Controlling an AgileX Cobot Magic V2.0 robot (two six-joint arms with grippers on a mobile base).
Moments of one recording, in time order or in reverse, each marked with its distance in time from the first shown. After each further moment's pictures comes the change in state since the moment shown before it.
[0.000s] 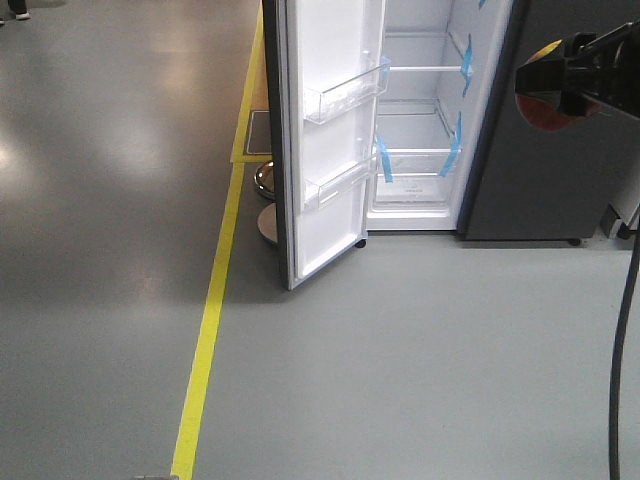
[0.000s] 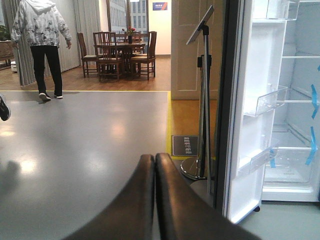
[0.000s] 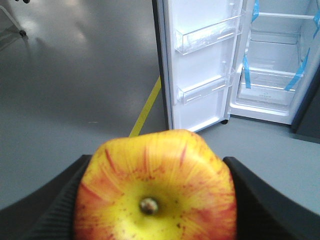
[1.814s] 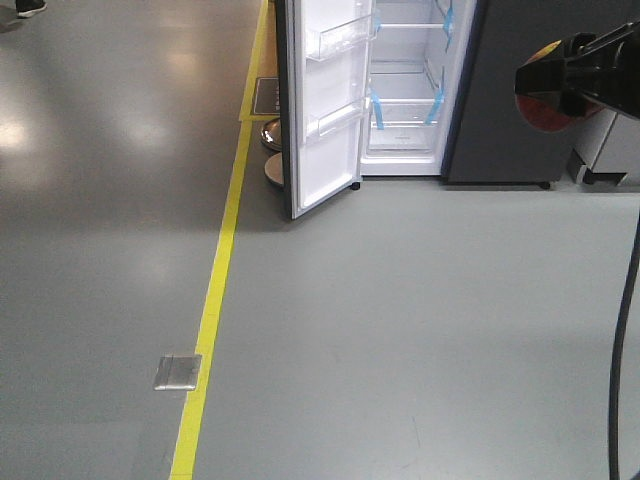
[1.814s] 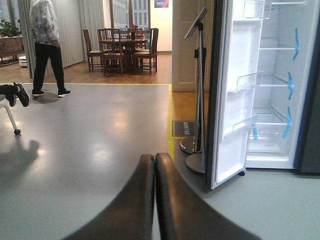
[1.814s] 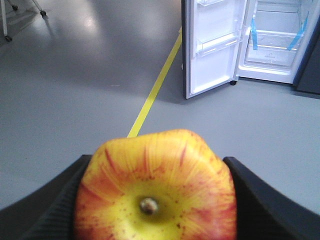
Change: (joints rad) left arm 0.000 0.000 0.000 0.000 0.000 0.000; right arm 0.000 0.000 0.000 0.000 0.000 0.000
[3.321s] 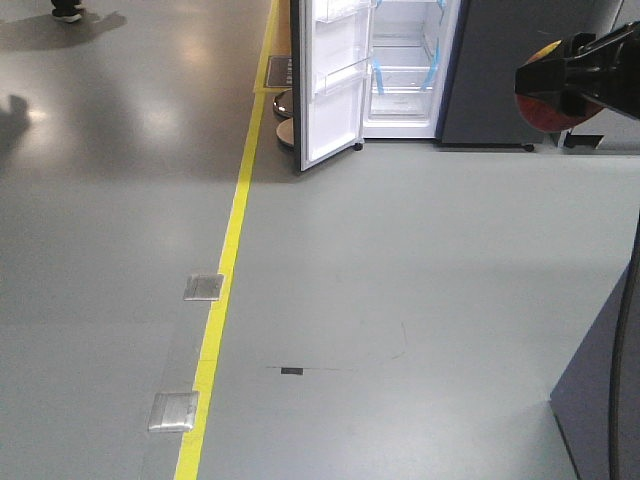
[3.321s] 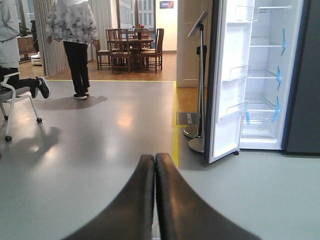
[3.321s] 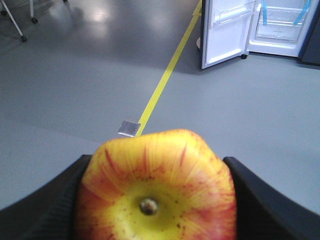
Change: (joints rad) left arm 0.000 0.000 0.000 0.000 0.000 0.000; right arm 0.000 0.000 0.000 0.000 0.000 0.000
